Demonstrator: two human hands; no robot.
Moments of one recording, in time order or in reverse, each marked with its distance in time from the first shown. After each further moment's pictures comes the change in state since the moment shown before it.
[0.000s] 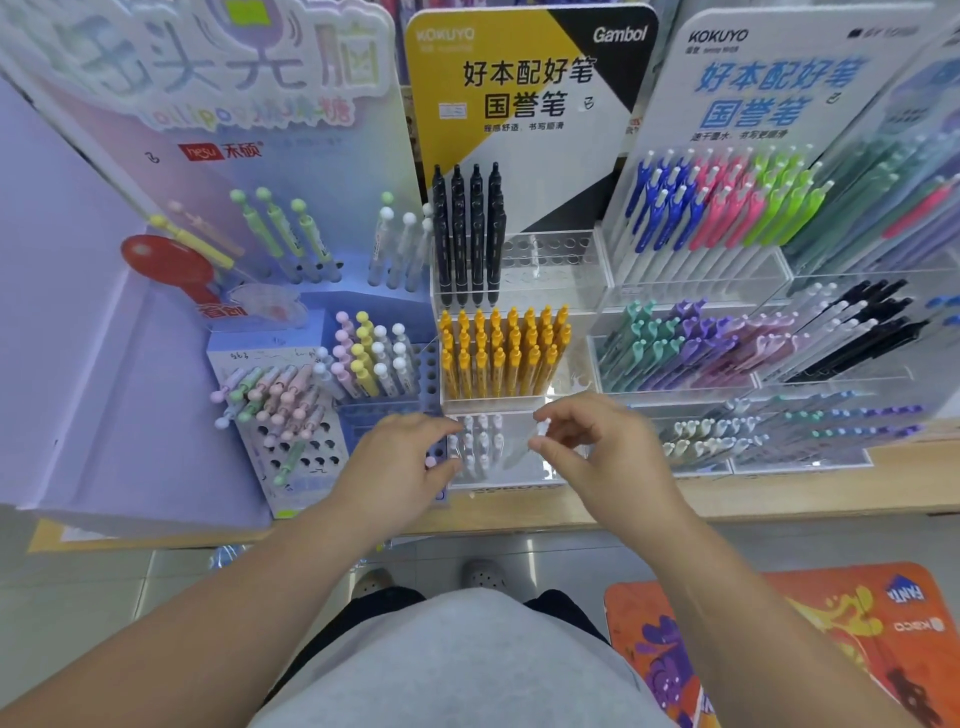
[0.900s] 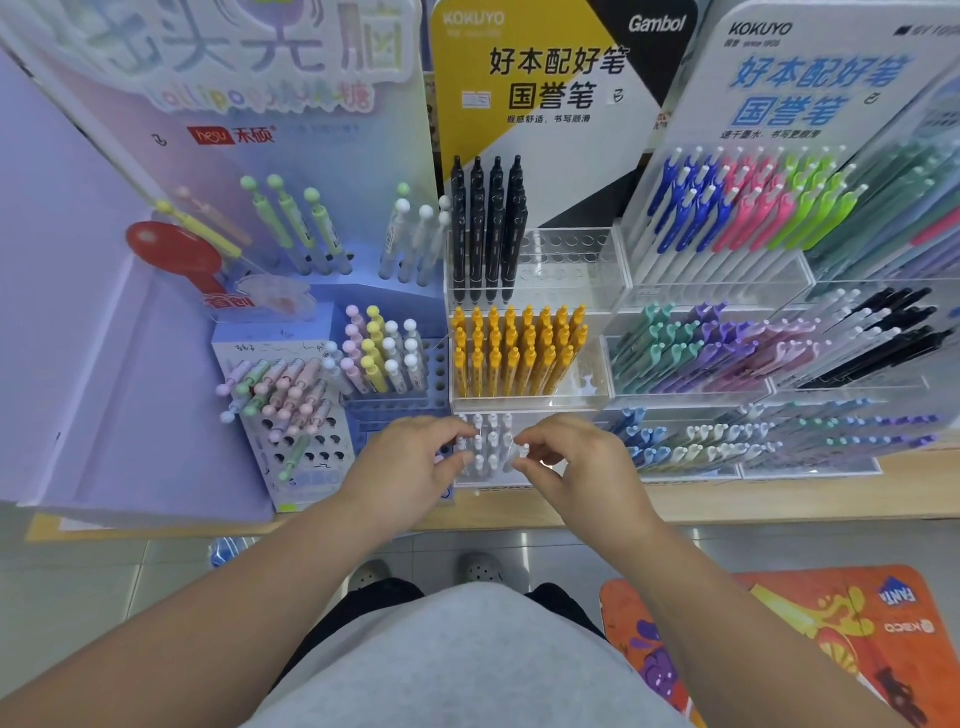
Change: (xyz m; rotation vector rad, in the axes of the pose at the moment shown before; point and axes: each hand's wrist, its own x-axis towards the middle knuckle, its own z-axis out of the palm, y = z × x) left_hand 0.003 -0.007 0.005 -0.084 -0.016 0.015; right_hand 0.002 0.028 0.036 -0.212 -0.047 -0.163
